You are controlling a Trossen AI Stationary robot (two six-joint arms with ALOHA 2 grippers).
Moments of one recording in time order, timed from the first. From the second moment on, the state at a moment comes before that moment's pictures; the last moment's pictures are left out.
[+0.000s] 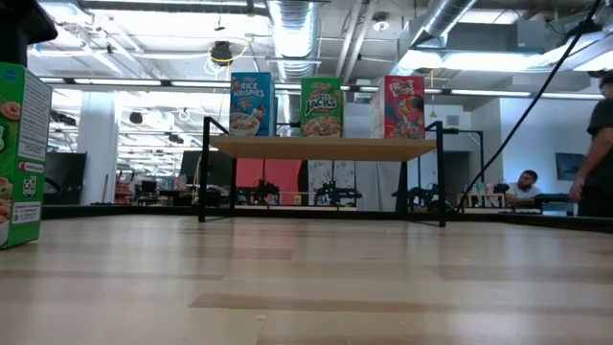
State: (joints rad) left arm -0.83 1.31 0.98 -0.86 -0.42 -1.08; right arm 0.54 1.79 1.94 -1.07 0.29 0.41
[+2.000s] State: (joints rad) left arm -0.83 1.31 0.98 -0.93 -0.35 -1.03; right arm 0.54 1.79 1.94 -1.07 0.29 0.47
